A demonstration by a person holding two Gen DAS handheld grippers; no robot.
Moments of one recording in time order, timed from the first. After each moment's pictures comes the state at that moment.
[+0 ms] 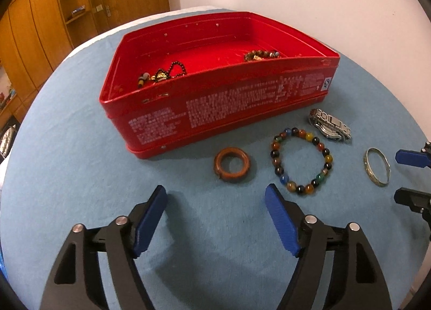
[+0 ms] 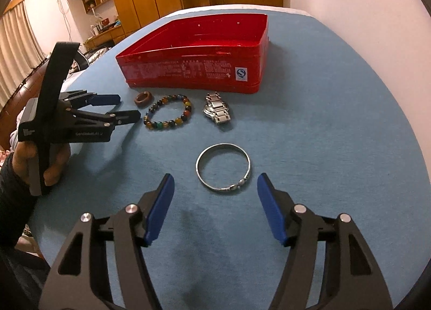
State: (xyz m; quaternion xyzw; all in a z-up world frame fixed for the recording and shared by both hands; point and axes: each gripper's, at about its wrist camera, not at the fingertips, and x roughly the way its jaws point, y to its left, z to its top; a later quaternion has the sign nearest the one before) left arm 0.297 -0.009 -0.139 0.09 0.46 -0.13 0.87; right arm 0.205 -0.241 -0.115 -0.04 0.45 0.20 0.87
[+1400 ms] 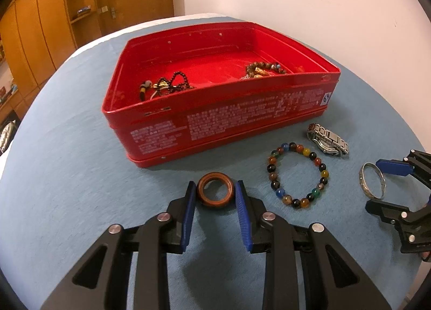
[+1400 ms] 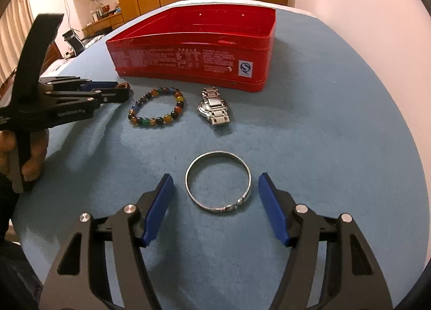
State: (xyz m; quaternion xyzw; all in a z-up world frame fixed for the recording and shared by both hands) left arm 0.299 -0.012 -0.135 0.06 0.44 -0.13 0.89; right arm 0.225 -0.225 -0.130 -0.08 0.45 0.20 0.87
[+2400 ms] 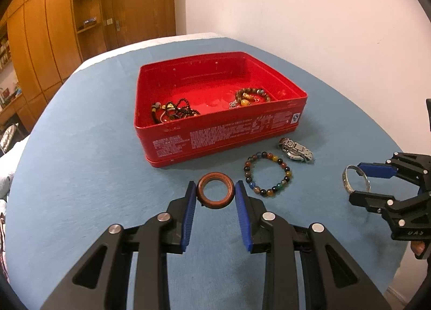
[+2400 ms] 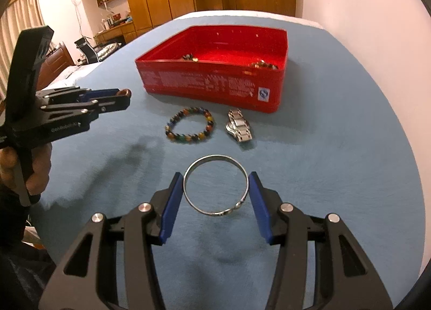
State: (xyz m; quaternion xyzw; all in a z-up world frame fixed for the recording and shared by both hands) left arm 0.249 -0.006 -0.085 0.05 0.40 -0.13 0.91; right arm 0.199 -0.220 -0.083 -0.06 0.43 0.23 0.87
